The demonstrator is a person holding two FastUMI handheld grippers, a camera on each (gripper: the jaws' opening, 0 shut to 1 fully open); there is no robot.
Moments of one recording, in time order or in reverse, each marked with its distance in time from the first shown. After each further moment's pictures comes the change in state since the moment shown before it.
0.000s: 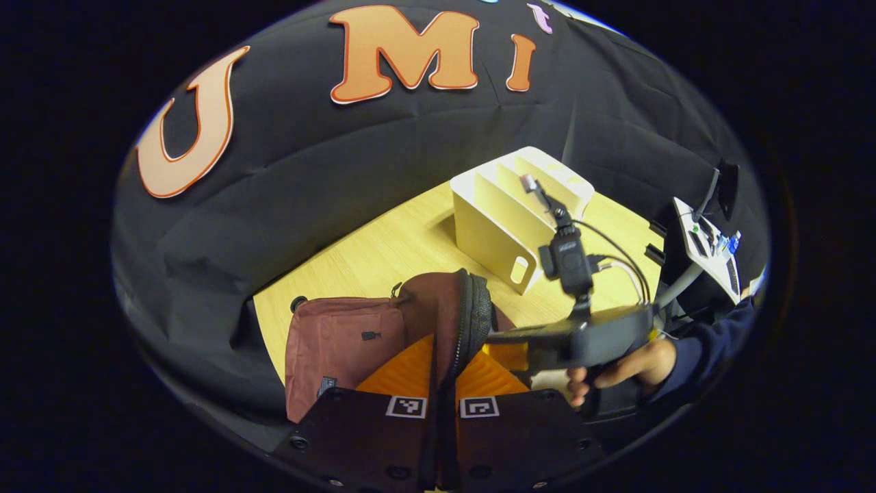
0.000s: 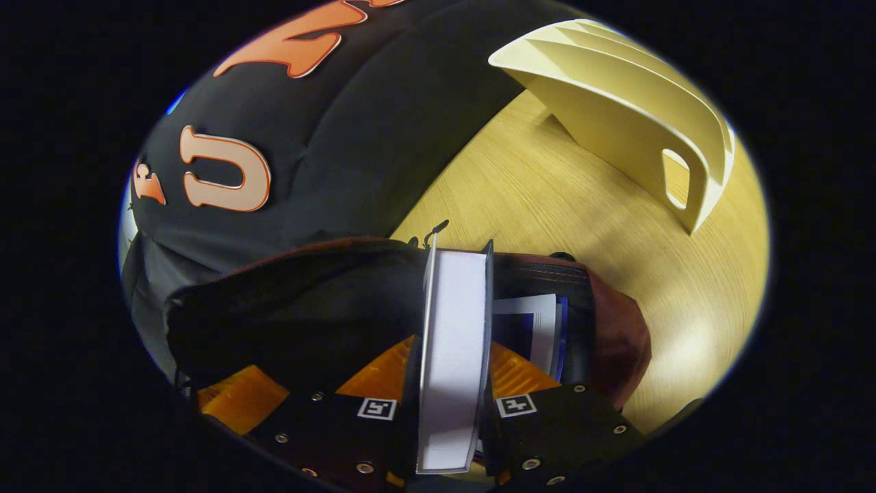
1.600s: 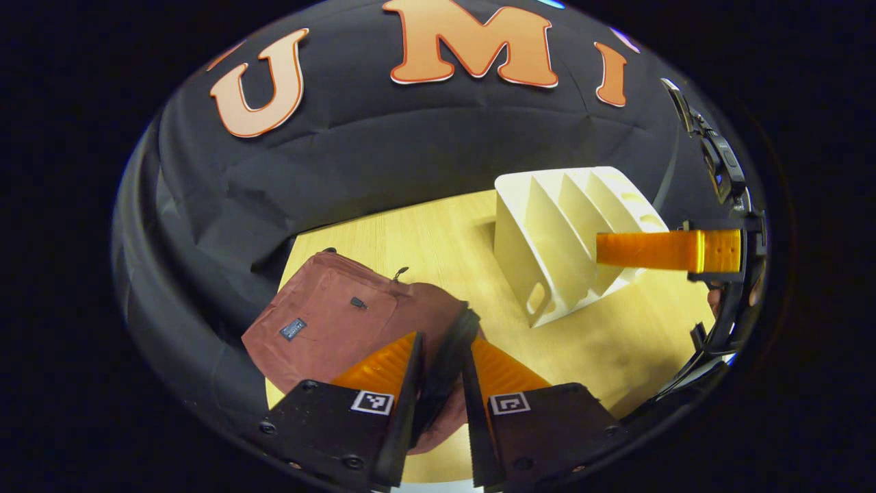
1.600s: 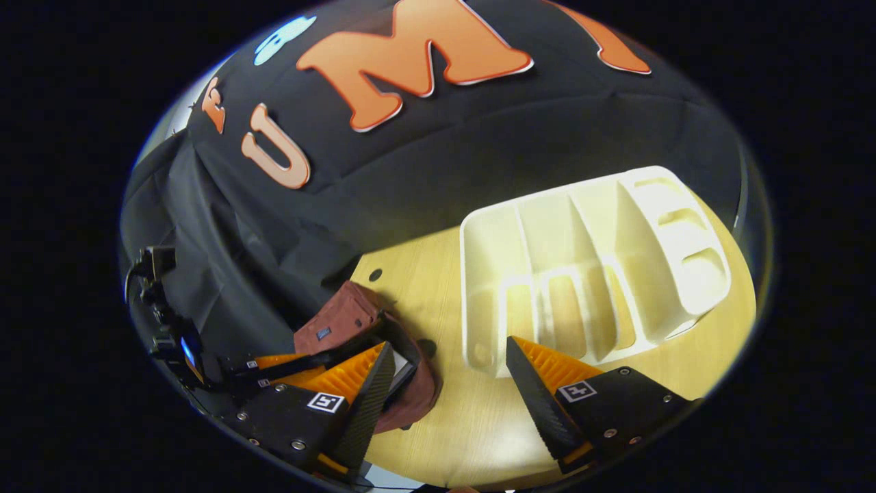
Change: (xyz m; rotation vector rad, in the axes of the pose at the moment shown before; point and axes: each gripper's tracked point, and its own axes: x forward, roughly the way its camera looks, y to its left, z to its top) left arm 0.043 -0.091 0.012 -0.363 -0.016 0.384; right arm -0.212 -0.087 0.206 -0.504 -0.148 -0.061
